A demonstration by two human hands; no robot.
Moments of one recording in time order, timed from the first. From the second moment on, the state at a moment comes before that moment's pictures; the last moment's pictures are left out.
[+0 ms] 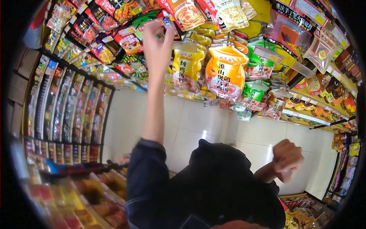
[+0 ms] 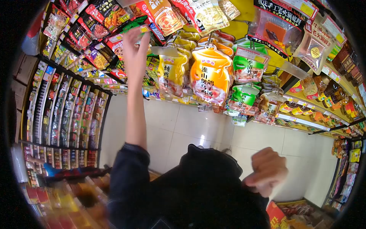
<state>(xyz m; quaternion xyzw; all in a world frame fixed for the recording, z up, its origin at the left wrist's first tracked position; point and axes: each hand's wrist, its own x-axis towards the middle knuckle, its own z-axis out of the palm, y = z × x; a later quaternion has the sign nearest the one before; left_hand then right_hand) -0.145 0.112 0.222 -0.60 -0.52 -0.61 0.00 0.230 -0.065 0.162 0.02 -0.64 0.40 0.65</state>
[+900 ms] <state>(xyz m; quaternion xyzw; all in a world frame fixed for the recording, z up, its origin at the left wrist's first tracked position) -0.122 0.189 0.224 -0.62 -0.60 -0.50 0.07 0.261 -0.089 0.063 -0.47 -0.57 0.45 0.50</state>
